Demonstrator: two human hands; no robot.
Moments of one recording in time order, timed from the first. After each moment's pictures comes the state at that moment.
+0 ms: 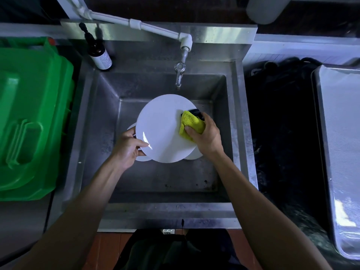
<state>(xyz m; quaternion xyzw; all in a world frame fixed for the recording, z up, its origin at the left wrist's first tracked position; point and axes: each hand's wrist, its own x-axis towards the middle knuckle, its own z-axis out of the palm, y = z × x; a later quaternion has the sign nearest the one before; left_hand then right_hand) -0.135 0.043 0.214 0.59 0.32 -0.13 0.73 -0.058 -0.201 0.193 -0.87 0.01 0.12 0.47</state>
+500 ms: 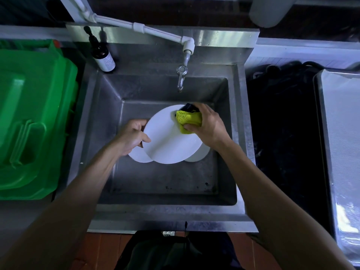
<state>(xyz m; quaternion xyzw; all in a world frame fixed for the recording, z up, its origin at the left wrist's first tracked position) -0.098 0.052 0.227 0.74 0.21 -0.20 0.61 -0.021 -0.200 0.224 -0.91 -0.18 0.09 0.37</state>
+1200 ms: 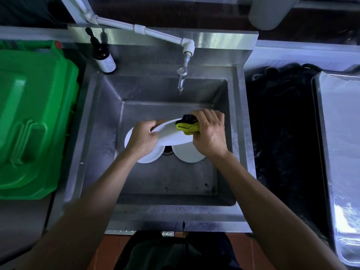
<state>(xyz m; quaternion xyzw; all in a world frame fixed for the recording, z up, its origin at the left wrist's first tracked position) -0.103 0.015 0.222 0.87 0.12 -0.05 0.47 -0.049 -0.198 0.227 -0.93 -0.25 -0.11 0.24</state>
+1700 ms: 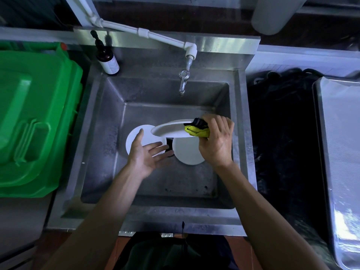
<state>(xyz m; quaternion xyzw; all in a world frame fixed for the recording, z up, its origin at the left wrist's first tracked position) -0.136 0.002 0.211 0.33 0.48 -0.16 0.80 -0.061 -0.211 0.225 -0.91 -0.21 -0.21 0.28</state>
